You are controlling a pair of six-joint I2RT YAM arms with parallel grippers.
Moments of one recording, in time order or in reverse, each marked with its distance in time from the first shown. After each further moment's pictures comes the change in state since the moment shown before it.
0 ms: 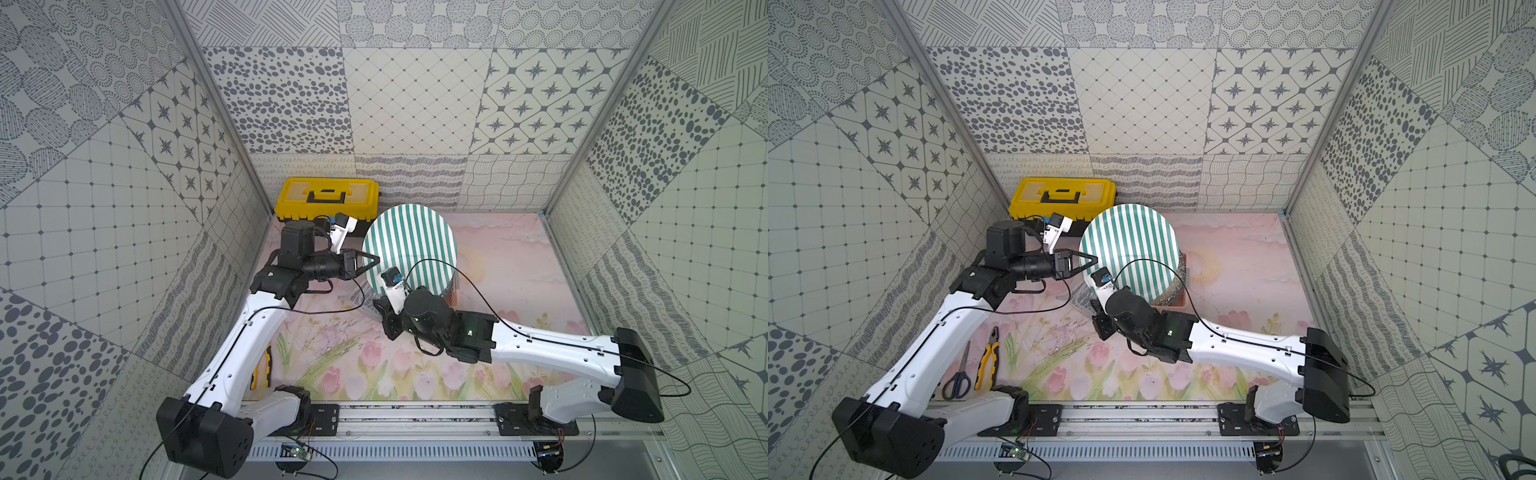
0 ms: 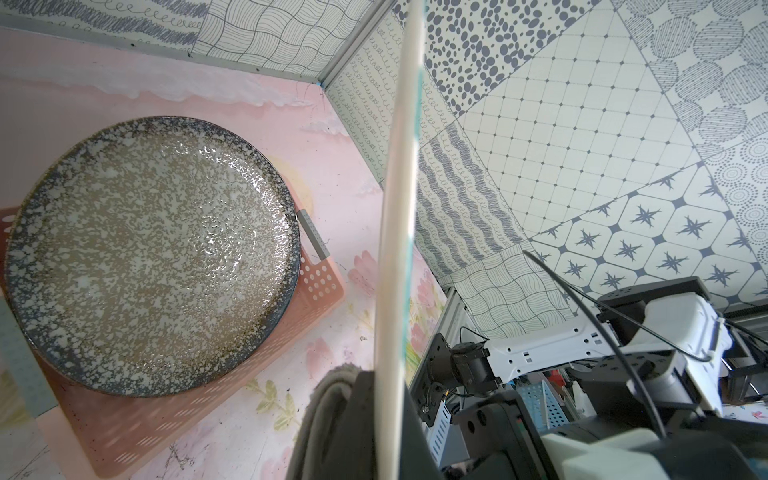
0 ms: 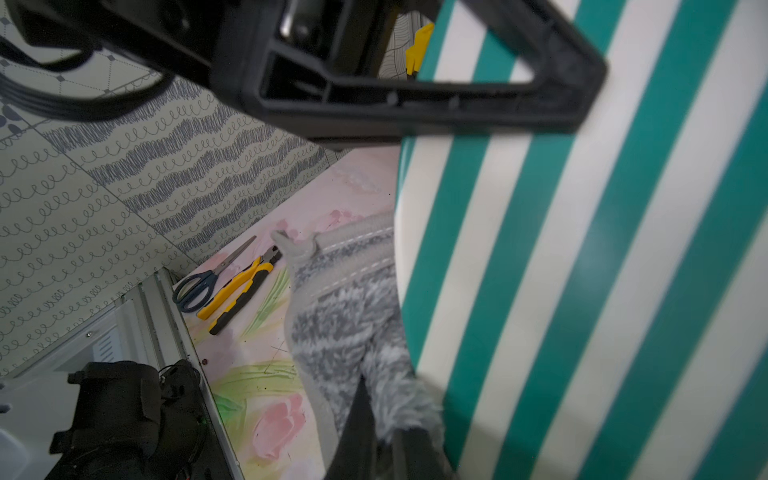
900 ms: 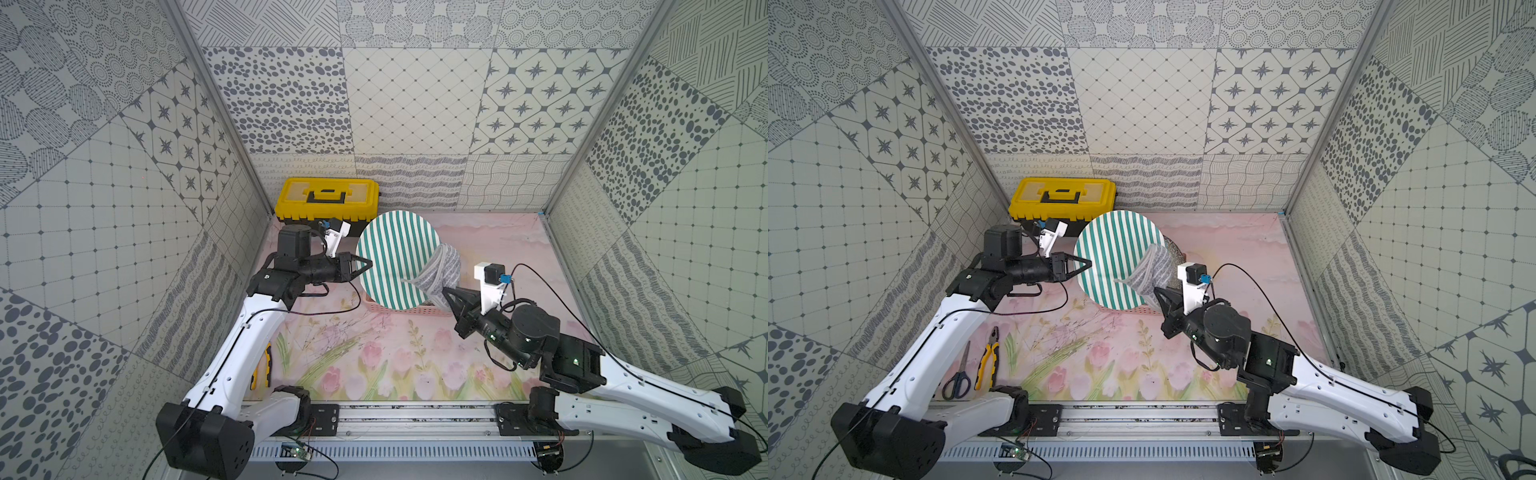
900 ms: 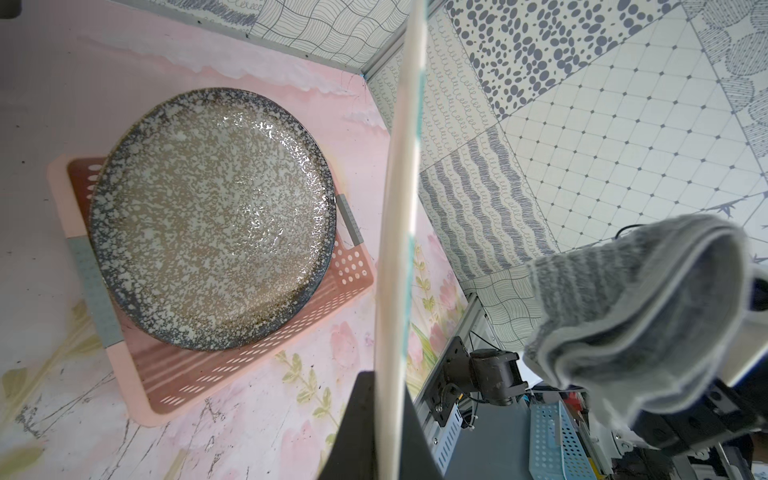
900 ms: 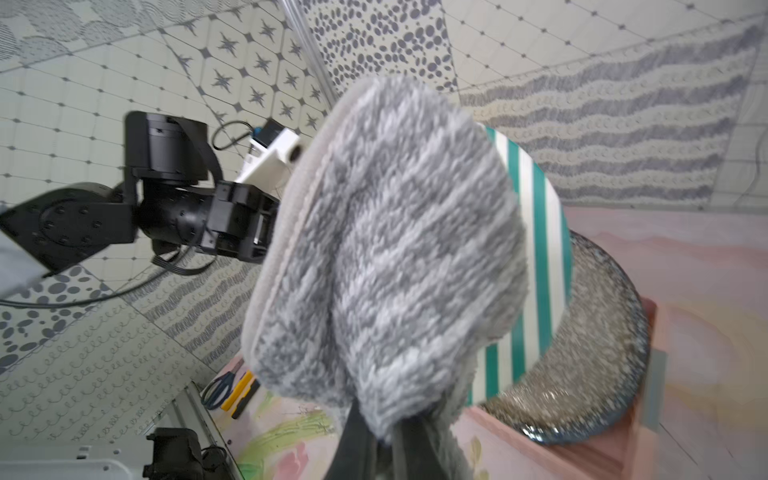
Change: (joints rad) left arm 0.039 -0.019 -0.018 -0.074 -0.077 -0.003; right arm -0.049 -0.668 -0.338 -0.135 0.159 0.175
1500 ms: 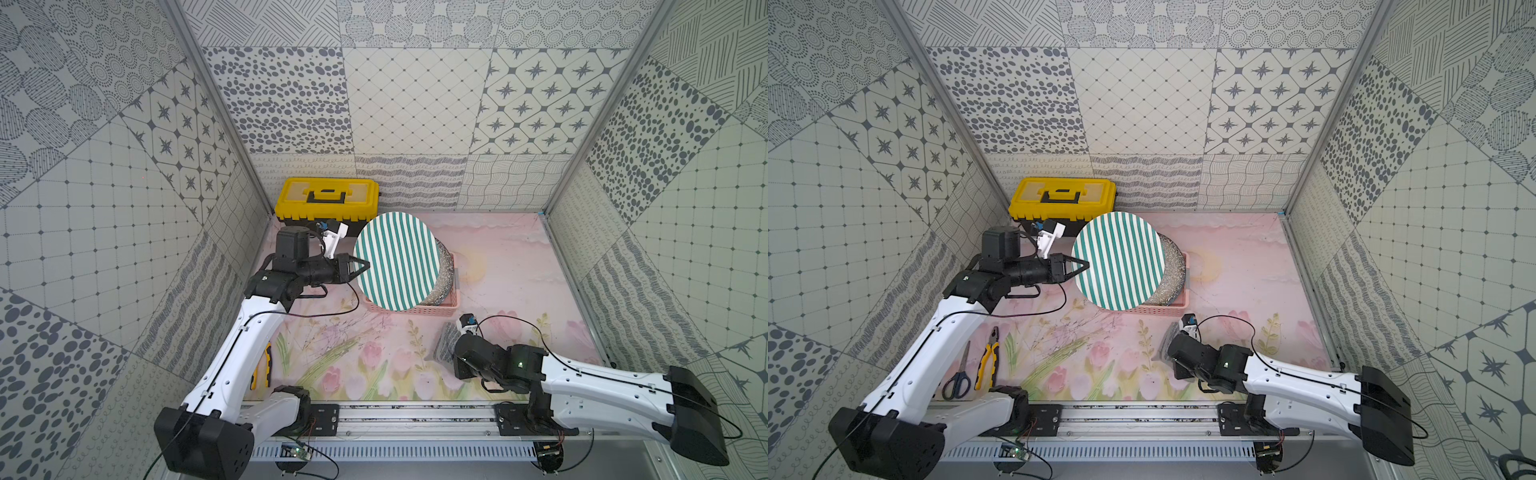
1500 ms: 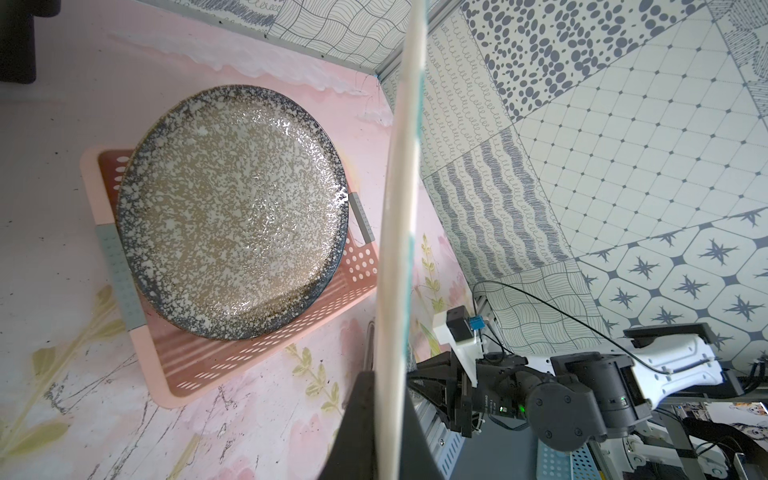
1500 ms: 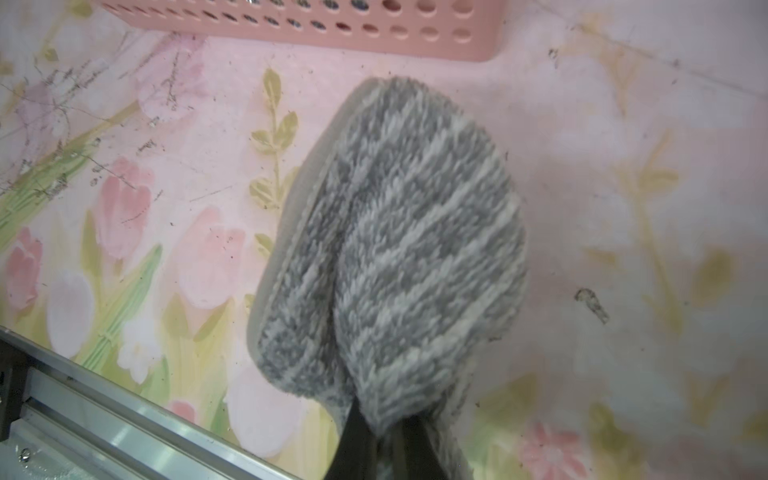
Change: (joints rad) left arm 0.006 -0.013 0.000 -0.029 -0.028 0.006; right arm -0.030 0.233 -0.288 -0.331 -0.225 0.444
